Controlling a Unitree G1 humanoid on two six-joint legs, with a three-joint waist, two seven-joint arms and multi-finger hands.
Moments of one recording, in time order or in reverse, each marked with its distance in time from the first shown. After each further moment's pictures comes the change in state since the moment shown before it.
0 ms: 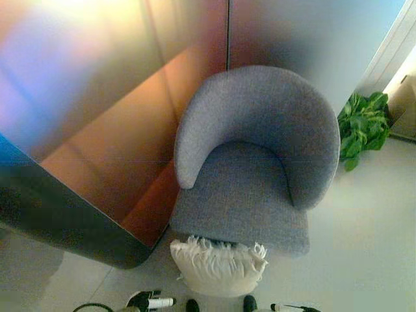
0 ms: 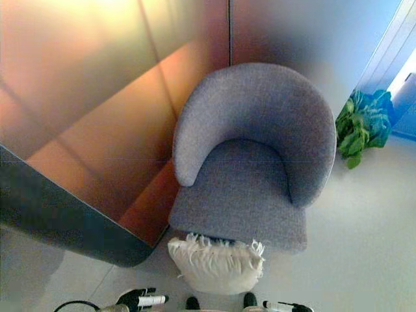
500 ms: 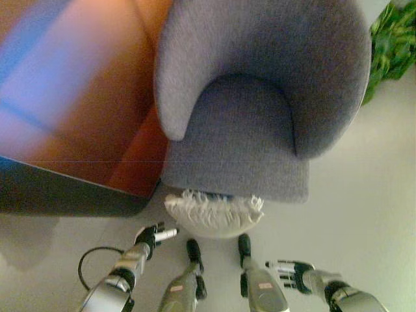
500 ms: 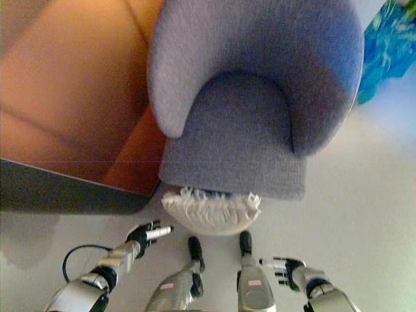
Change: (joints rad) left arm -0.352 0.025 -0.016 -0.017 -0.211 -0.042 0.076; right arm -0.310 -0.030 0.079 -0.005 0.044 0.045 -0.026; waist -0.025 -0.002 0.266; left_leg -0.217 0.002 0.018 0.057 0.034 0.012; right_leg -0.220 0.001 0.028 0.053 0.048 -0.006
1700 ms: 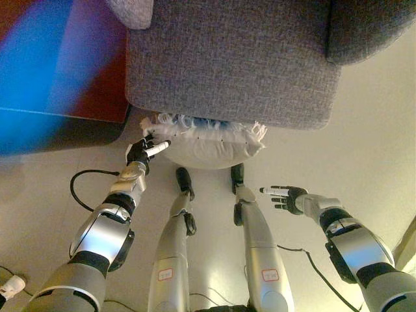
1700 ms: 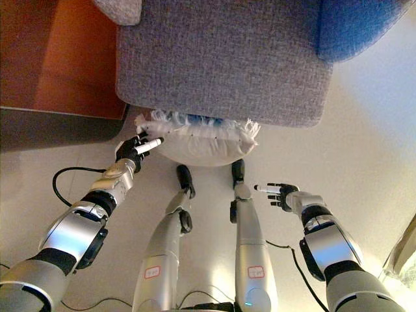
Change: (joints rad) left arm -0.467 0.111 -0.075 0.000 -0.275 -0.023 0.137; right arm -0.408 -0.073 0.076 -0.004 0.156 0.114 0.001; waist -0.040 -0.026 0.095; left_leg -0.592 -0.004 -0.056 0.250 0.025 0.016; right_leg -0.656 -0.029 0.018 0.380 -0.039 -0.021
